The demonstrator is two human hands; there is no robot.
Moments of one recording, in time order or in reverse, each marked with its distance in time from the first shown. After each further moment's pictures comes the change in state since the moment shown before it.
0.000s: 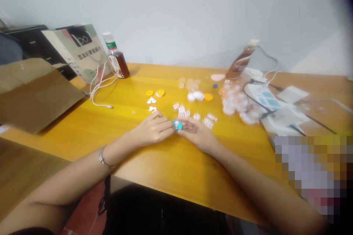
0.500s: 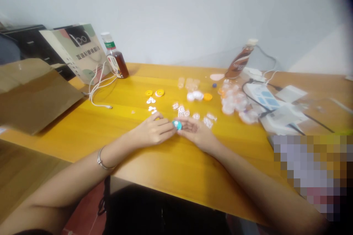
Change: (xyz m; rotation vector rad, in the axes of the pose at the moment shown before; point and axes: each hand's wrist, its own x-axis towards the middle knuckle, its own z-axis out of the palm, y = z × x) left_hand 0.002 0.003 -0.007 0.209 0.001 0.151; right_hand 0.000 -0.001 -0.002 0.026 -0.020 0.003
